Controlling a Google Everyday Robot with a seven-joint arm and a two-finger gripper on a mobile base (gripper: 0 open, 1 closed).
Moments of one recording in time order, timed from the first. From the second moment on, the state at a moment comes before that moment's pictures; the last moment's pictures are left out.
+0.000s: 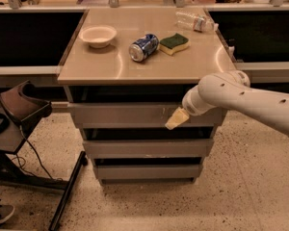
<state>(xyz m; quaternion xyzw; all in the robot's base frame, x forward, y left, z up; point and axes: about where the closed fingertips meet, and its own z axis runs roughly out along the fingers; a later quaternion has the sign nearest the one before) 0.681 -0.155 0.657 -0.43 0.85 -0.01 0.30</state>
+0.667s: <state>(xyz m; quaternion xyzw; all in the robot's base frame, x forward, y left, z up) 0.681 -0.155 0.657 -0.43 0.85 0.00 0.30</state>
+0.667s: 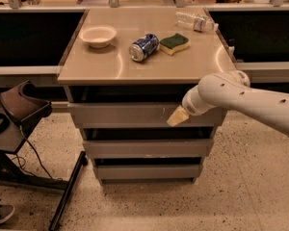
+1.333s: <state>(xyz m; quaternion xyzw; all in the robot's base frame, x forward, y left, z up) 0.681 -0.155 0.657 -0.43 0.85 0.00 0.30</state>
